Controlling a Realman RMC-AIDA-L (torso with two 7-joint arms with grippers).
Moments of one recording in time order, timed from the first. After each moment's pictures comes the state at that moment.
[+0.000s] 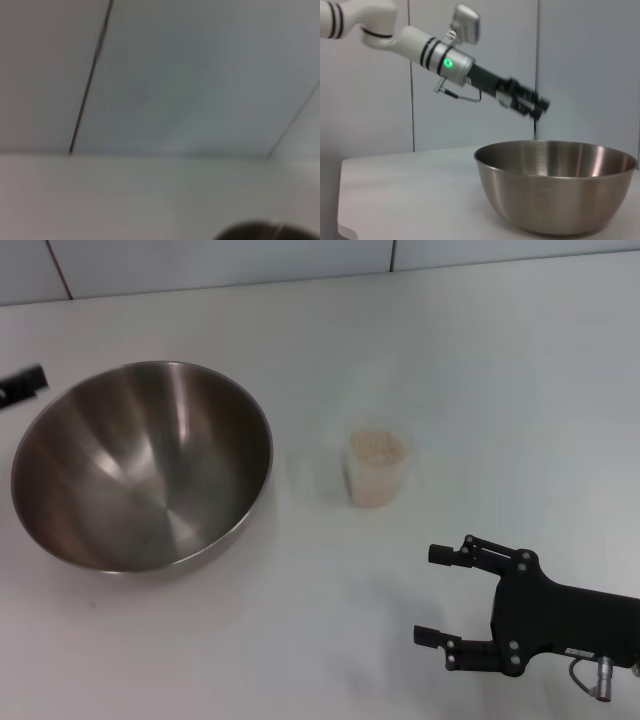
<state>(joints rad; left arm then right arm) -0.13 -2.06 1.14 1.37 1.92 1.05 -2.28 0.27 2.08 -0.59 -0.31 -1.98 -1.71 0.57</state>
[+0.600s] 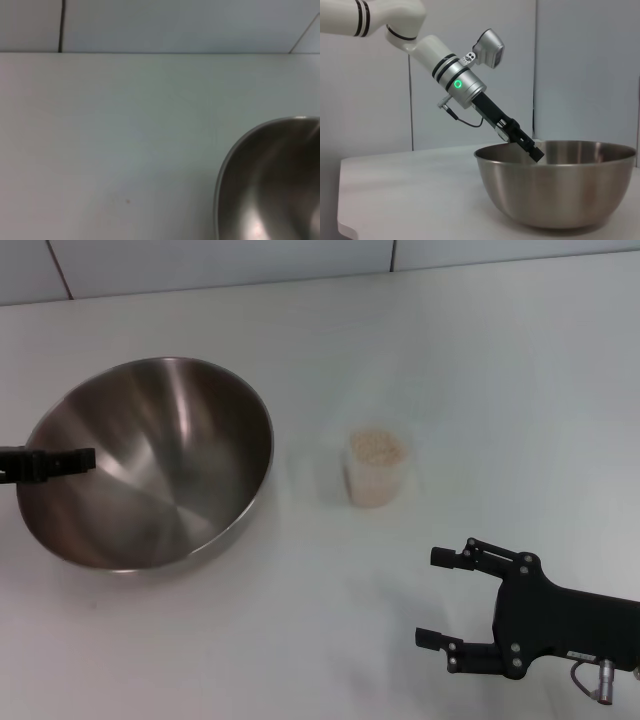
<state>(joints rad) -0.31 -2.06 1.13 1.22 2.25 1.16 -2.40 0.26 2.08 -0.59 -0.30 -1.98 -1.71 0.57</state>
